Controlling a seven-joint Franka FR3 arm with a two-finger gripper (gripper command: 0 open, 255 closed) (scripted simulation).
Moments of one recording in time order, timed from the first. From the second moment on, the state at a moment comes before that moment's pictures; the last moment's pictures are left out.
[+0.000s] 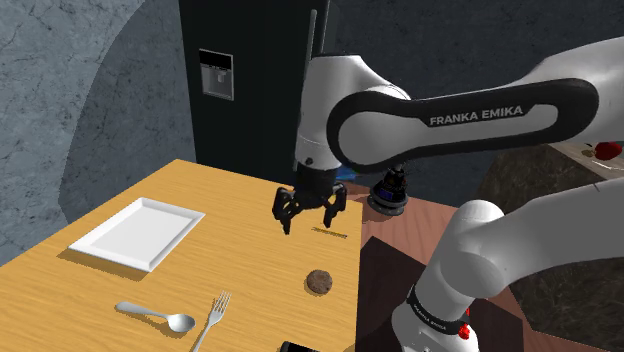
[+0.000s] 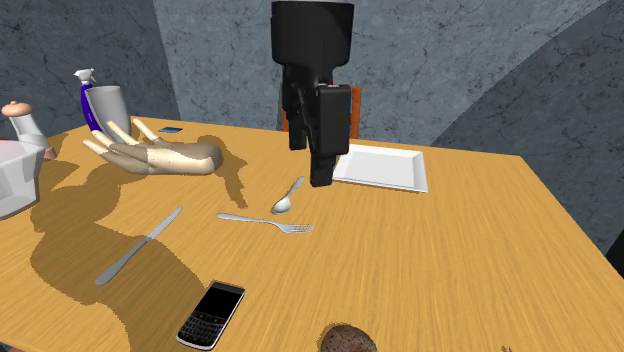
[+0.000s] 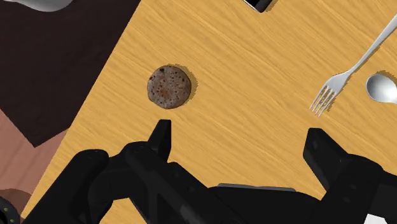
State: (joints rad) arm 0.00 -0.72 0.45 -2.62 0.34 1.92 0.79
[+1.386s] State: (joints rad) arm -0.18 0.32 0.88 -2.31 -0.49 2.46 2.19
